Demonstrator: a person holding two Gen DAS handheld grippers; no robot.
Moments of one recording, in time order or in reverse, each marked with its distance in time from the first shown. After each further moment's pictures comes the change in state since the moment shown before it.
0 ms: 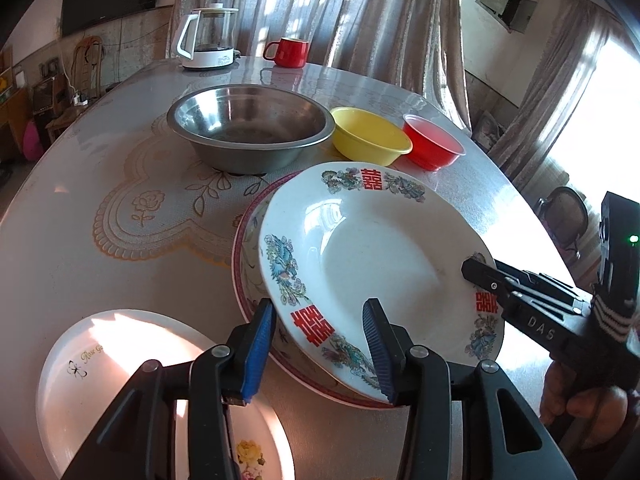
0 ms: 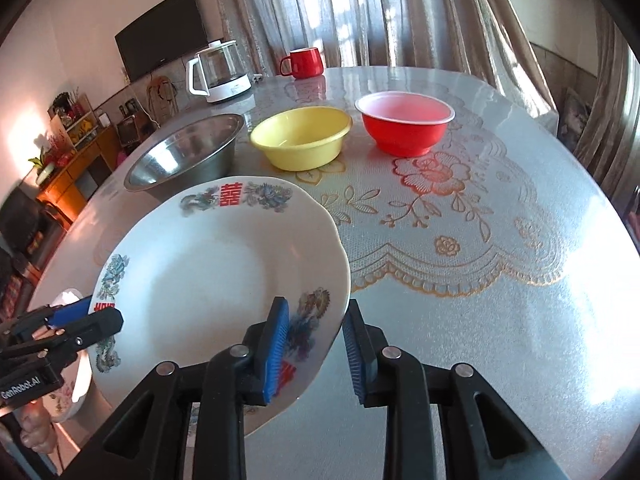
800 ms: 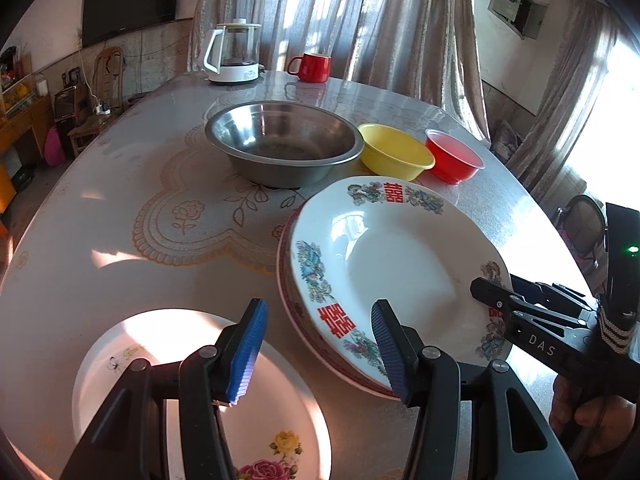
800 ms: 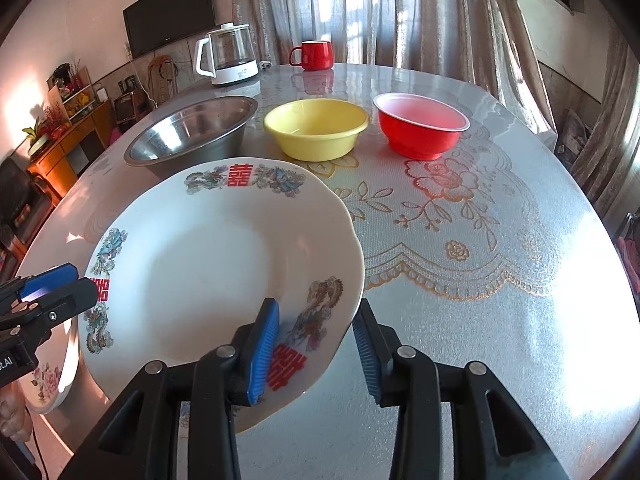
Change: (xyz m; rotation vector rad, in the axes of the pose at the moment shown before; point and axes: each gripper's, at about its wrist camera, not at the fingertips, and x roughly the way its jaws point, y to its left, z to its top) left arm -0.018 0.010 -0.004 -0.005 -0.055 0.090; right arm 0.003 0.016 -0.001 -0.049 0.040 -0.031
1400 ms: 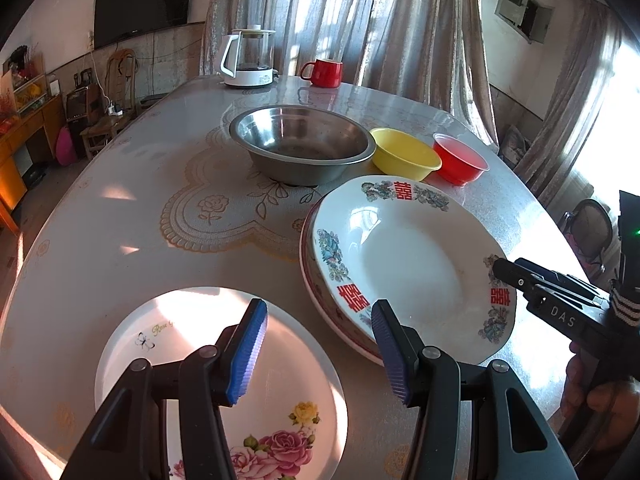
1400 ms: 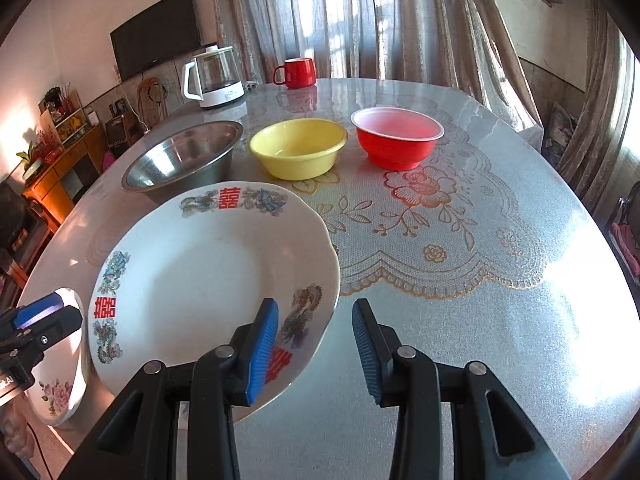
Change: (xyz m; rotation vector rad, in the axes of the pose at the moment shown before) left arm -0.021 0.007 -0.014 -0.014 -0.015 0.034; right arm -0.022 -0.008 -0.002 0.058 -0.071 -0.004
